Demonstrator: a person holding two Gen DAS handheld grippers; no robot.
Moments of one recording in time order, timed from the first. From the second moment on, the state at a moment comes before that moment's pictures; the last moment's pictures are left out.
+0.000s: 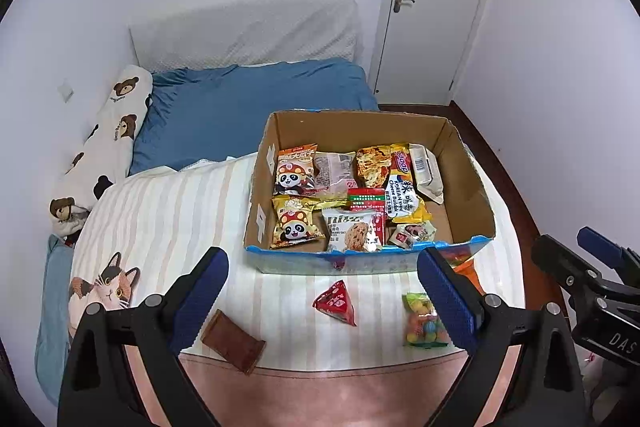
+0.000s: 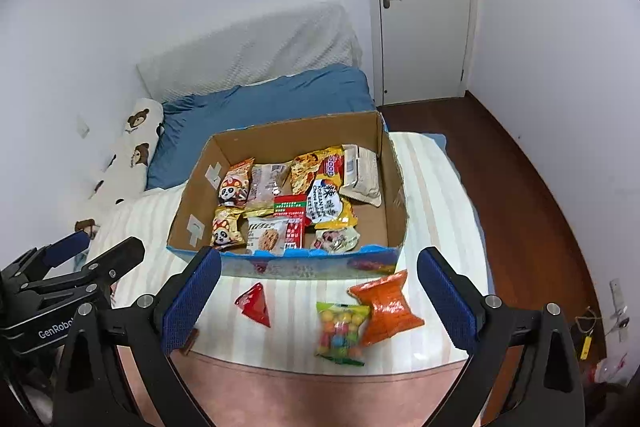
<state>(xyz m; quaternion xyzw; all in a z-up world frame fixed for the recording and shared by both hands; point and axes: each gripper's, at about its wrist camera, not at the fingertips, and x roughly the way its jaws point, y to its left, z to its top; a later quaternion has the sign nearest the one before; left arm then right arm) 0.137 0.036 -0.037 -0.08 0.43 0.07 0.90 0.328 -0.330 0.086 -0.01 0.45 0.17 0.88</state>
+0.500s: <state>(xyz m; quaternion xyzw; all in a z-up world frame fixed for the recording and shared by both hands) 0.131 0.063 -0.162 -0.10 0.55 0.14 0.82 0.351 -0.357 -0.084 0.04 0.60 0.13 0.79</state>
